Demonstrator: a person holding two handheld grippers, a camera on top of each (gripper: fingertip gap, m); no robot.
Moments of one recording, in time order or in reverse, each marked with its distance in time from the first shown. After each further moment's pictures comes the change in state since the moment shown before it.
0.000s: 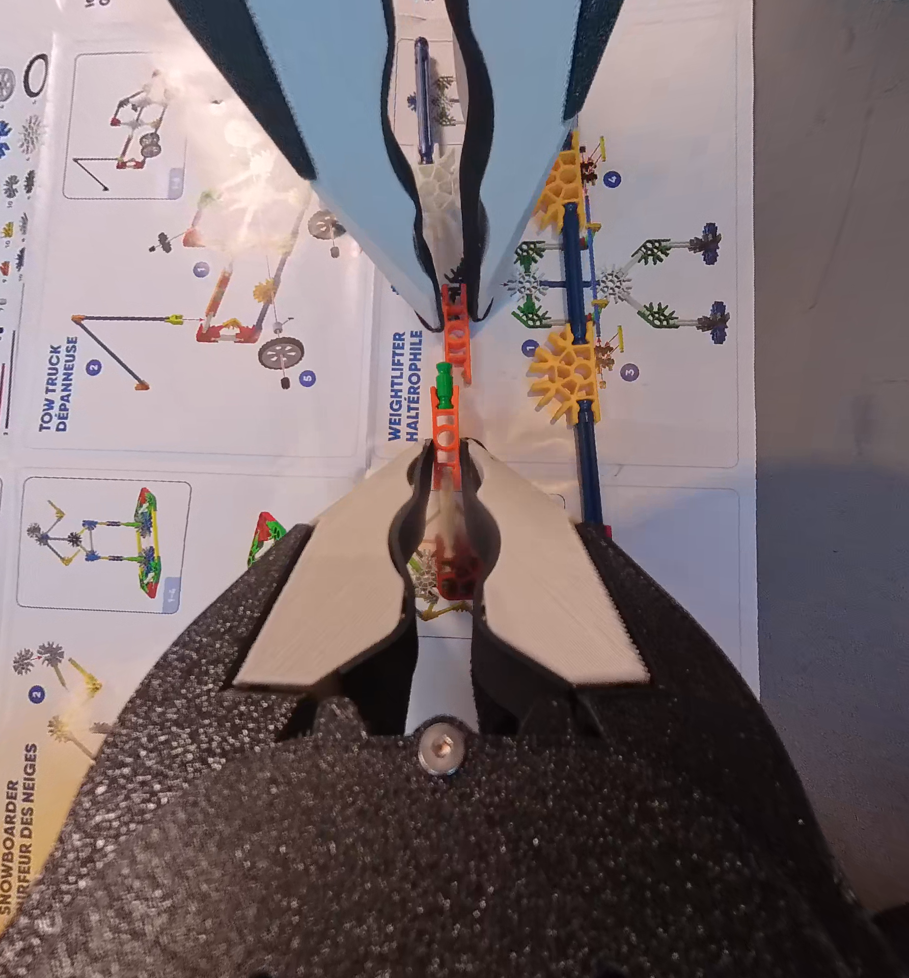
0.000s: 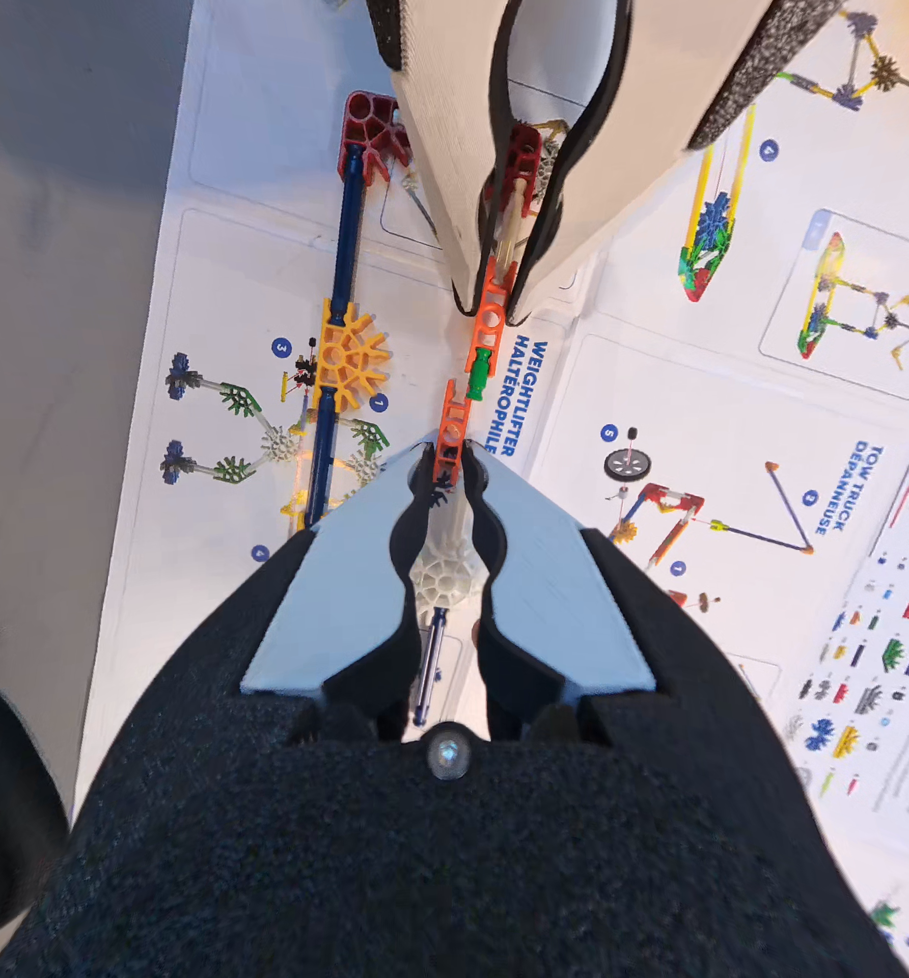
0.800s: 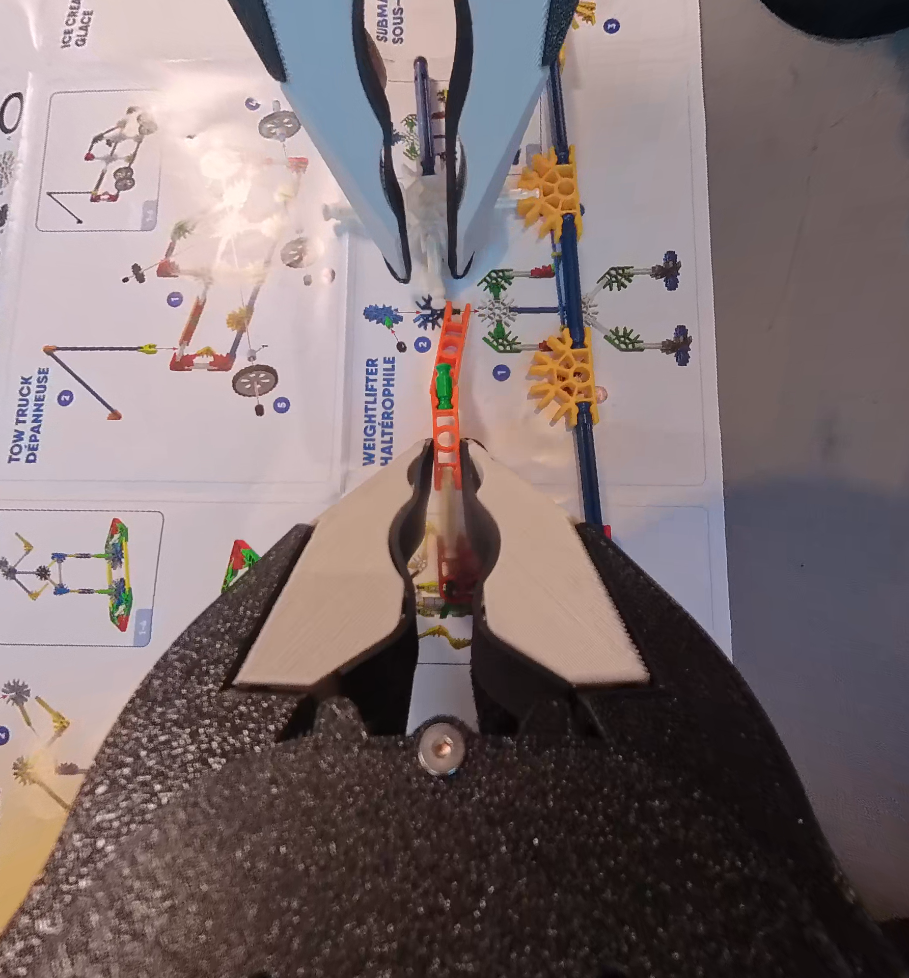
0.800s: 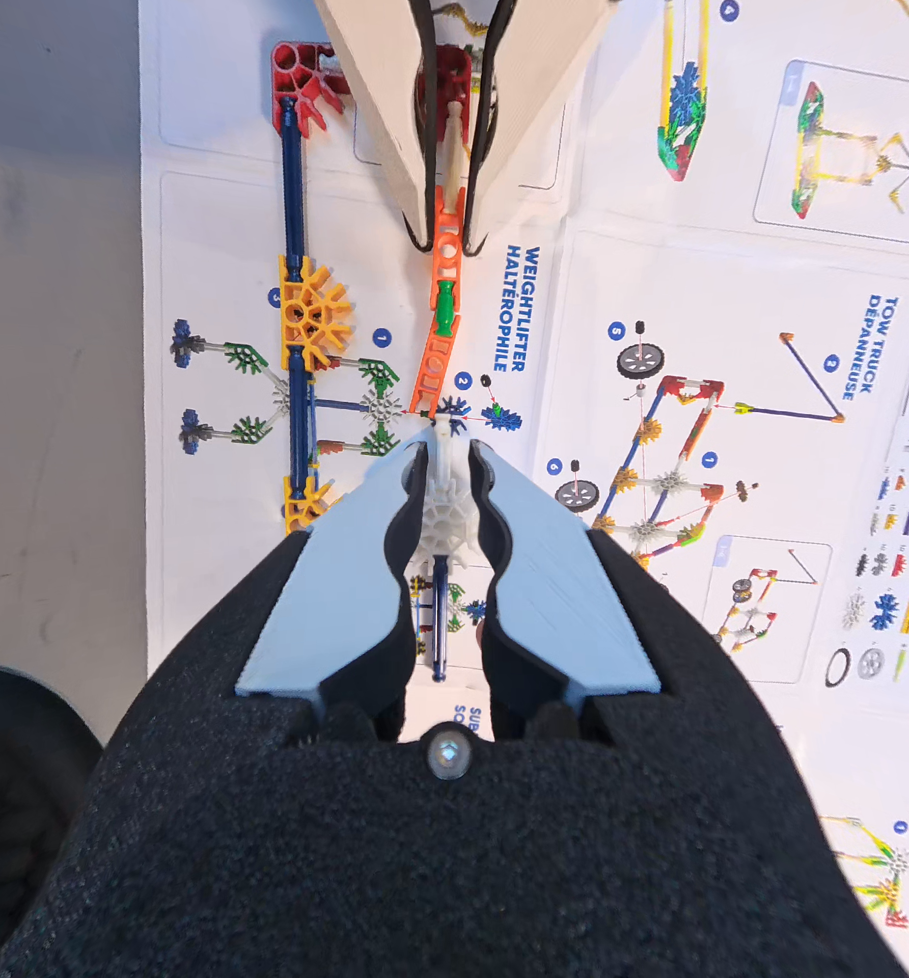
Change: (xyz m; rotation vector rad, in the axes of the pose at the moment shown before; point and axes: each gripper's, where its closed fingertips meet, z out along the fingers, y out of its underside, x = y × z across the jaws) left arm 0.010 -0.008 0.003 0.033 0.030 0.009; right arm -0.008 0.024 -0.014 0.013 0.080 0.153
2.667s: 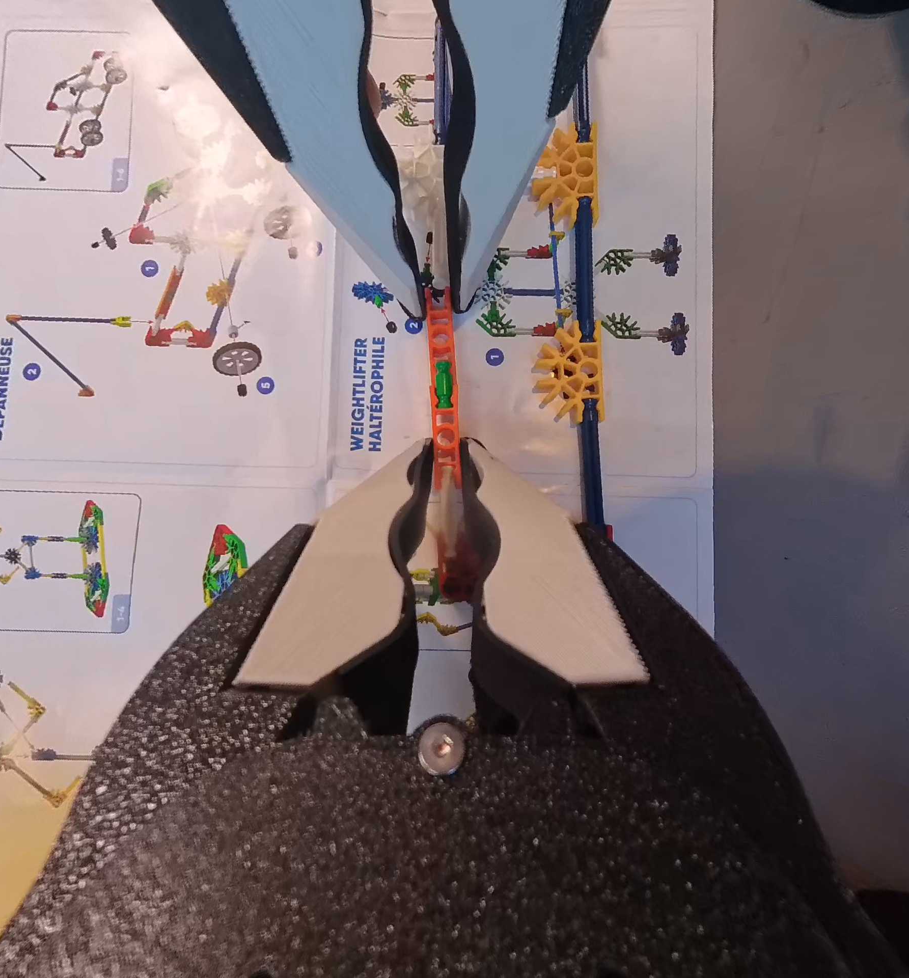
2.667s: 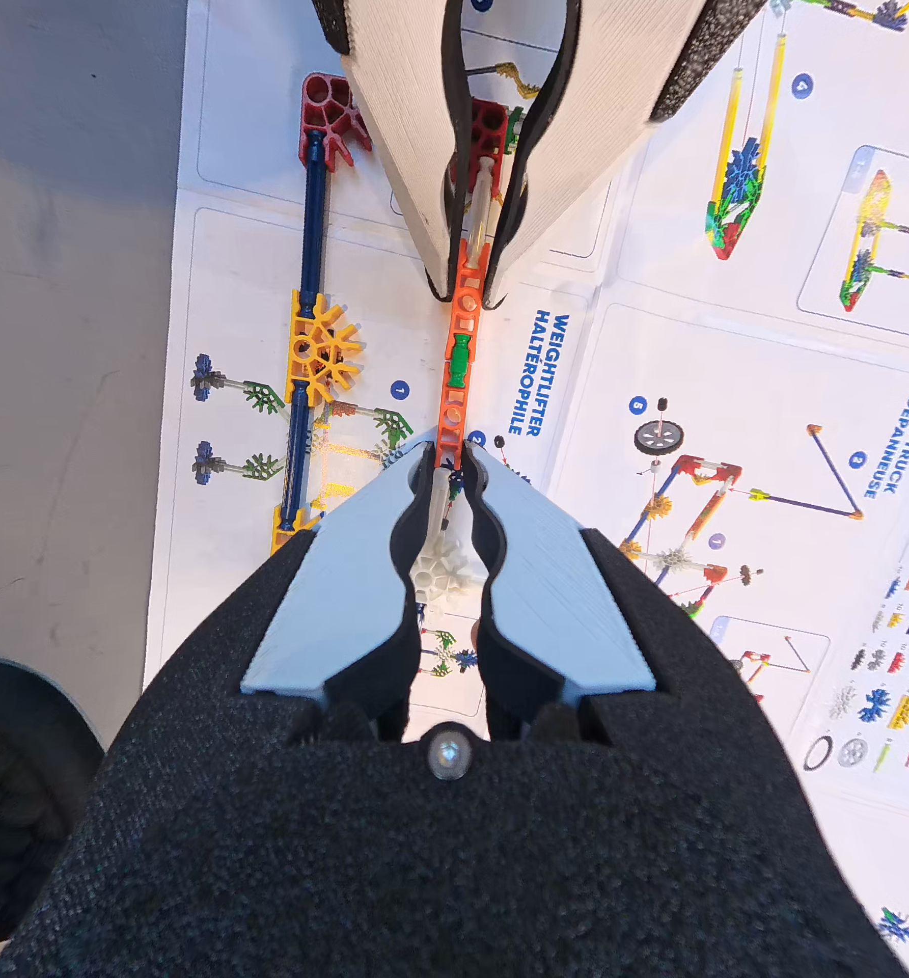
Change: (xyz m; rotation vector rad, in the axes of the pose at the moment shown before) left arm 0.003 0.006 0.000 -0.048 0.016 -0.034; right arm -0.005 -0.017 0.012 -0.046 -0.085 -0.078
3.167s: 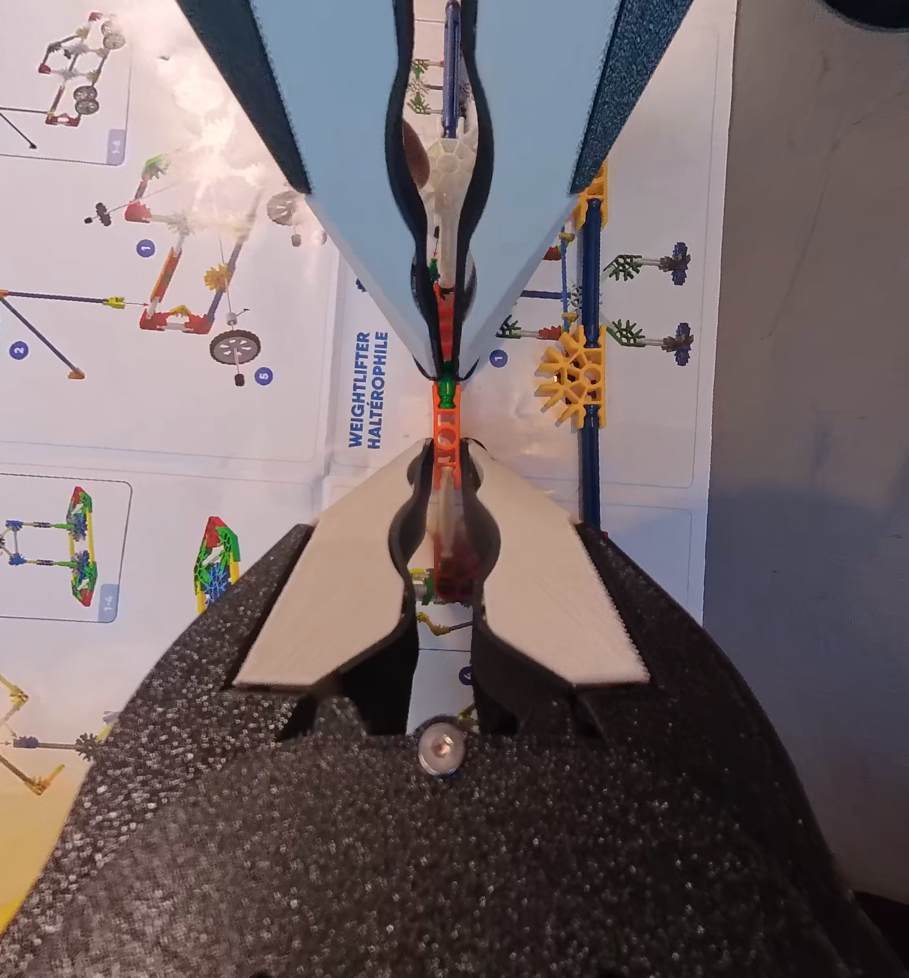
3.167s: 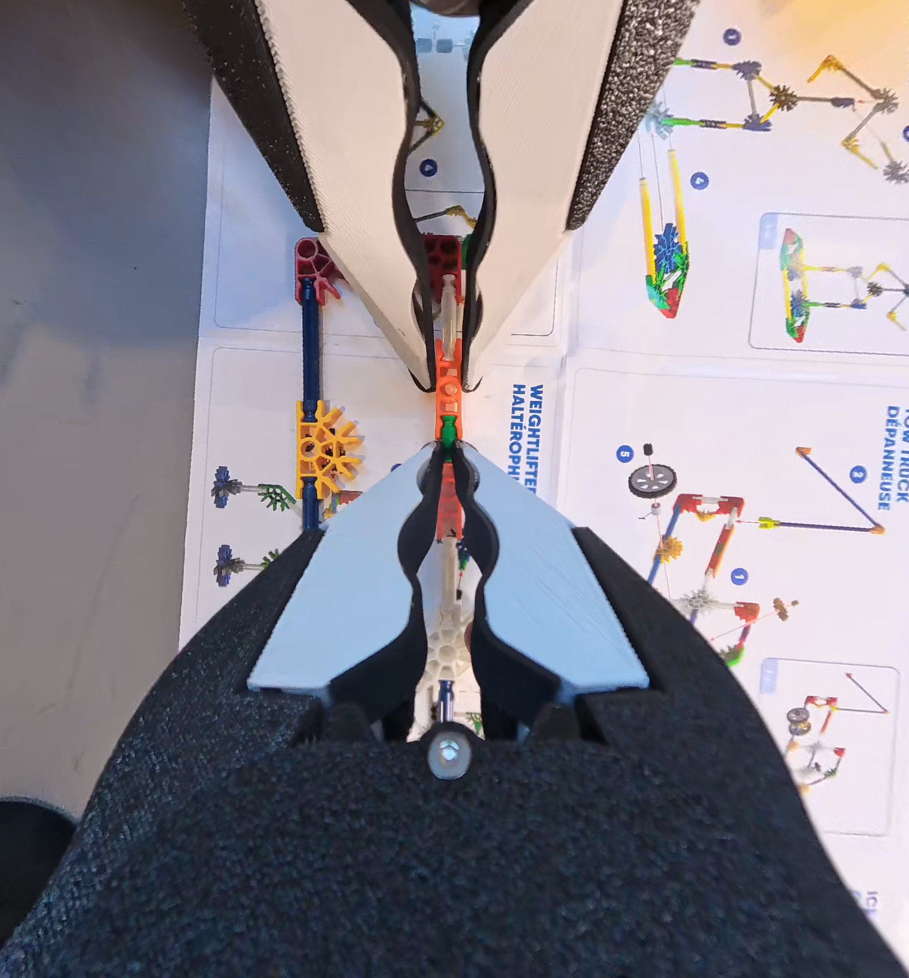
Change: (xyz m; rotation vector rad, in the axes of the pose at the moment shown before) left arm 0.000 0.000 0.001 -0.026 -0.002 -0.049; right arm 0.003 -0.028 0.004 0.208 0.033 0.144
